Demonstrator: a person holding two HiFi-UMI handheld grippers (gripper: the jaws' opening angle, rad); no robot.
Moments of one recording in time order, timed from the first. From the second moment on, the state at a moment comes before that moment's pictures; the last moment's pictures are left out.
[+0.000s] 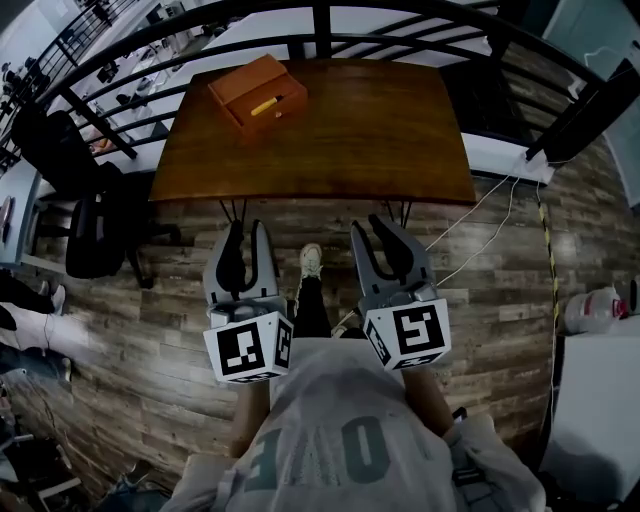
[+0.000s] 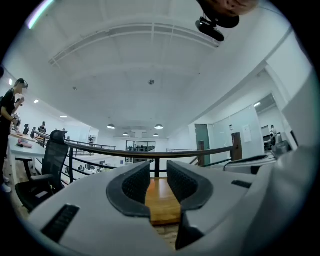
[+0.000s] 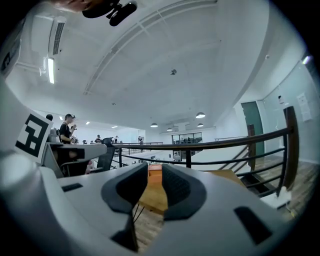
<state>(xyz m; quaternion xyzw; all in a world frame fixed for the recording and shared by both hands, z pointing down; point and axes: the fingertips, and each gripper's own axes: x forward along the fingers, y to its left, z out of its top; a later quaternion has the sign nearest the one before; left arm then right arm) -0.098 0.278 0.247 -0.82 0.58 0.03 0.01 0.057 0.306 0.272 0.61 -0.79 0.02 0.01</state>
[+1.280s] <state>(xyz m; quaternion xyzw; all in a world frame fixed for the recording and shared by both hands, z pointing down) -0.105 0.102 0.279 -0.82 0.57 0.02 -0.01 0.038 0.131 0.308 0.59 -0.81 0.05 0.05</state>
